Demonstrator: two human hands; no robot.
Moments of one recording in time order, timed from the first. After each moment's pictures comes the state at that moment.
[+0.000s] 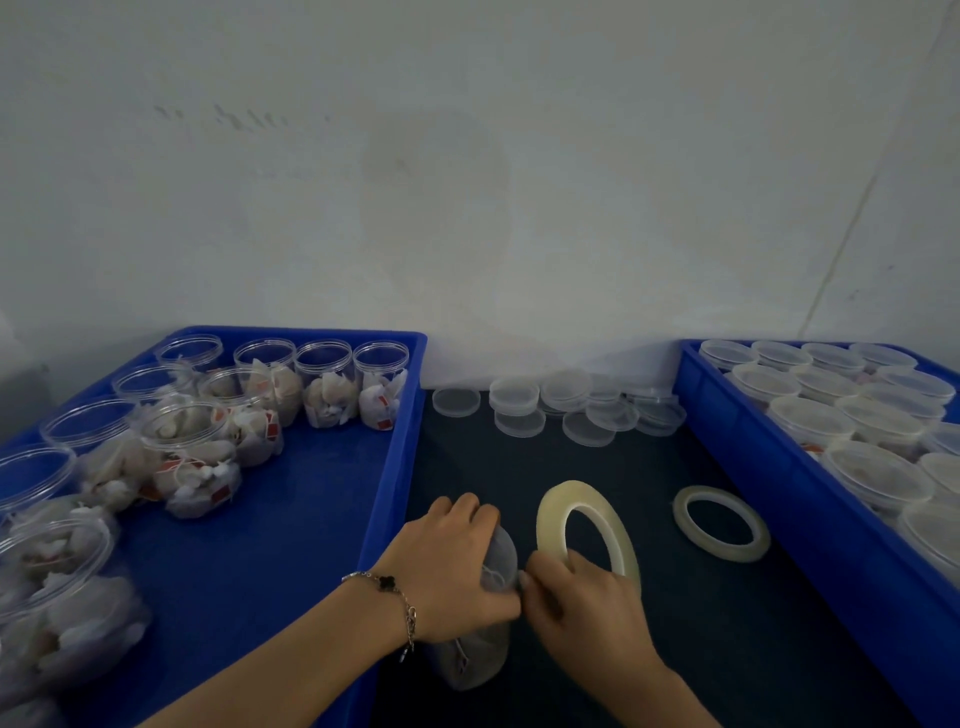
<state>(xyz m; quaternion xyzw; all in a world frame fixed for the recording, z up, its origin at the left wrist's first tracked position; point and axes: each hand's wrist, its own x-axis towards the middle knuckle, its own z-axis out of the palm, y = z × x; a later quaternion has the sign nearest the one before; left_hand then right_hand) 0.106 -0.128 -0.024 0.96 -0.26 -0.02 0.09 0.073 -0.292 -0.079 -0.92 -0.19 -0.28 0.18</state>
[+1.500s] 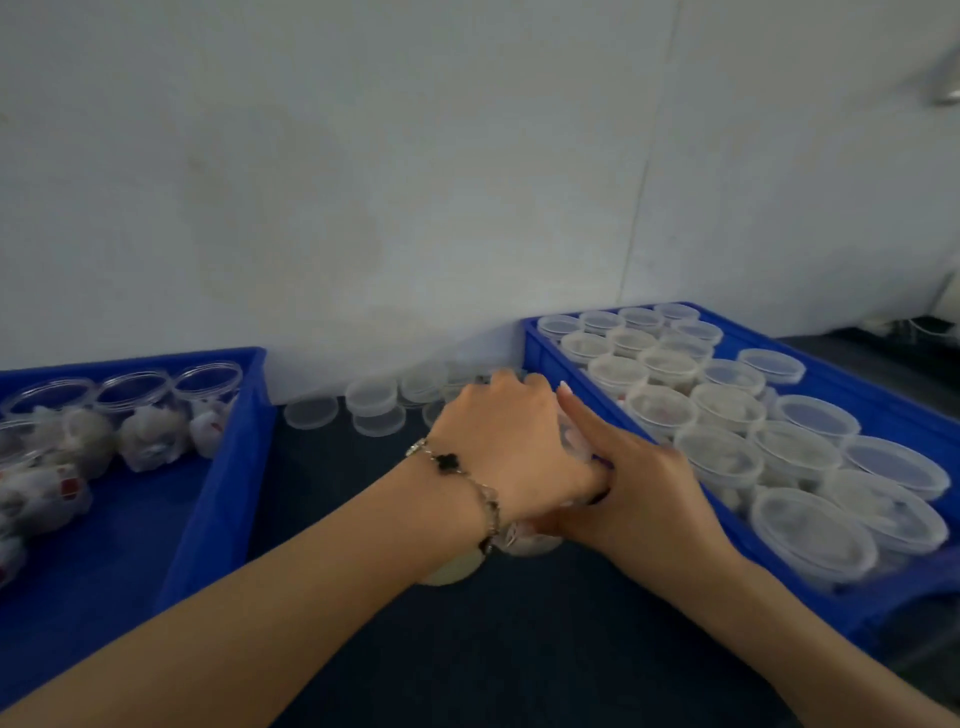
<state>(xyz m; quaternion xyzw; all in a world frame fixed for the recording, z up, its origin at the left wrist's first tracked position) 0.079 -0.295 0.078 0.93 -0.32 0.12 0.14 0.009 -0.416 0.038 -0.91 -0.05 -0.24 0.33</state>
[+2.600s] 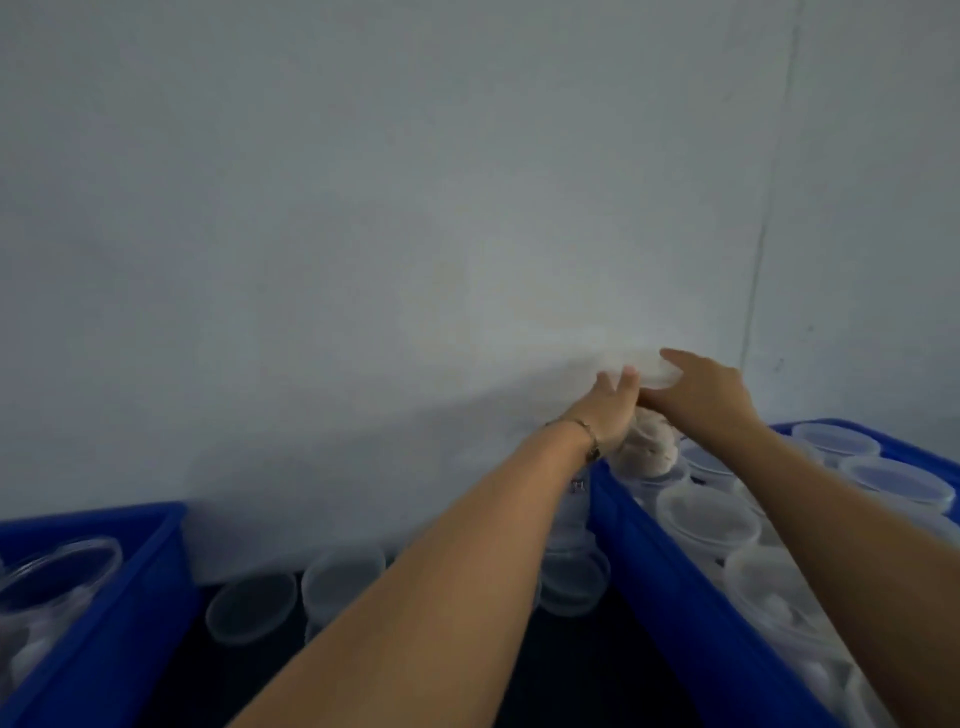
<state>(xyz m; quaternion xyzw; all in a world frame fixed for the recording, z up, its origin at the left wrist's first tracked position) 0.429 -0.483 0.055 0.87 -0.26 -0.12 0.40 0.415 -0.617 0.049 -0.91 0.16 -0.27 0.25</state>
